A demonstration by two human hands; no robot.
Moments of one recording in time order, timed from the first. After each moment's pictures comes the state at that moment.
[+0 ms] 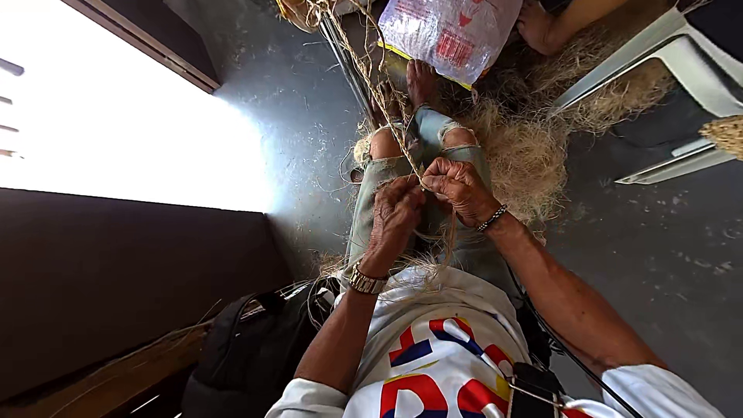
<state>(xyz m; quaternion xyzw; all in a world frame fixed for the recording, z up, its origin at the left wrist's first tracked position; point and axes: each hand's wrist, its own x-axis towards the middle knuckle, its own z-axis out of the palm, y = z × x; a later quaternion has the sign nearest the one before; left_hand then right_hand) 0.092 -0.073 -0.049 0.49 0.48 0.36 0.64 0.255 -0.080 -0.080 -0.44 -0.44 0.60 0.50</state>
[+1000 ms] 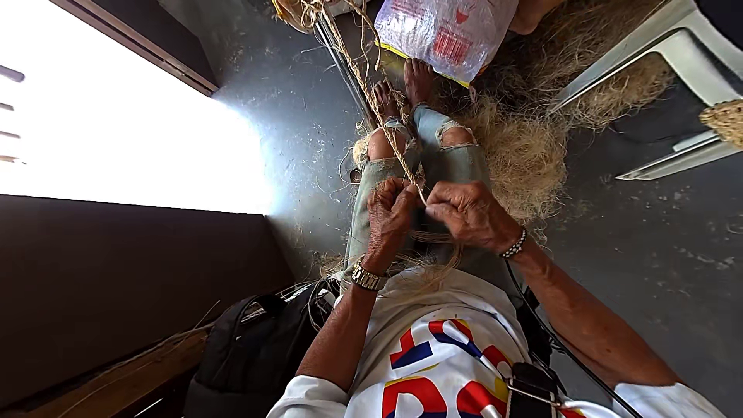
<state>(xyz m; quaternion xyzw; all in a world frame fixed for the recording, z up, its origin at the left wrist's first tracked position) 0.086 -0.069 -0.073 0.53 0.46 0.41 0.59 0.261 -0.103 -0.054 -0.49 -0.71 0.32 0.39</state>
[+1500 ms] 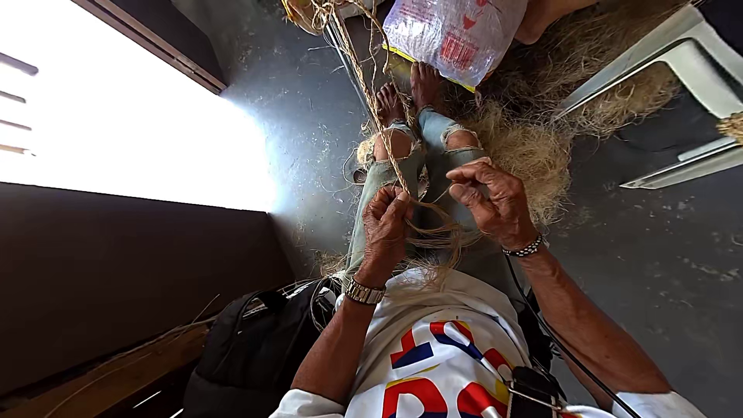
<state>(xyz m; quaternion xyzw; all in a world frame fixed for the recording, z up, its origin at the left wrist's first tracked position) 0.080 -0.084 -0.063 0.35 0.43 0.48 0.68 0.276 -0.102 -0.062 -0.50 -0.65 0.24 0.51</state>
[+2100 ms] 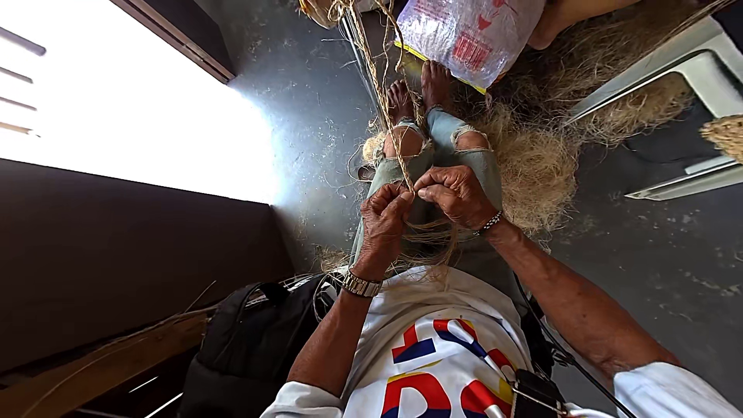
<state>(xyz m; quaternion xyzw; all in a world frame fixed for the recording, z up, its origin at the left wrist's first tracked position) 0.063 -0.078 -0.066 0.39 0.45 0.47 0.65 0.235 -0.068 -0.074 -0.42 -0.63 0.43 0.49</state>
